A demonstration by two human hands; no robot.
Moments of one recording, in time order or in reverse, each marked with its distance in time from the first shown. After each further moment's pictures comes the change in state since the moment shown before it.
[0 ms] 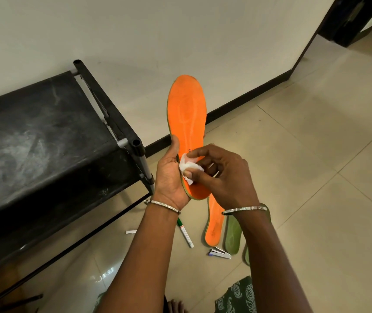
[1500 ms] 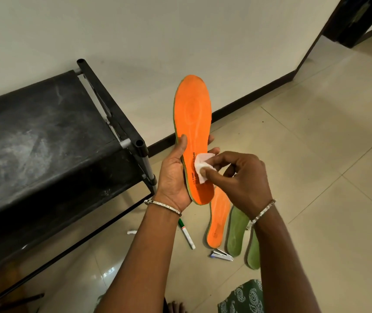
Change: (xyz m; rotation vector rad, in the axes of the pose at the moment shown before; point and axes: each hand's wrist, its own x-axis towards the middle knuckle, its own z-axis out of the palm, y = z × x) left_hand 0.004 0.001 -0.003 0.109 -0.054 0.055; right_hand 0.000 0.014 -0.012 -0.048 0.060 0.097
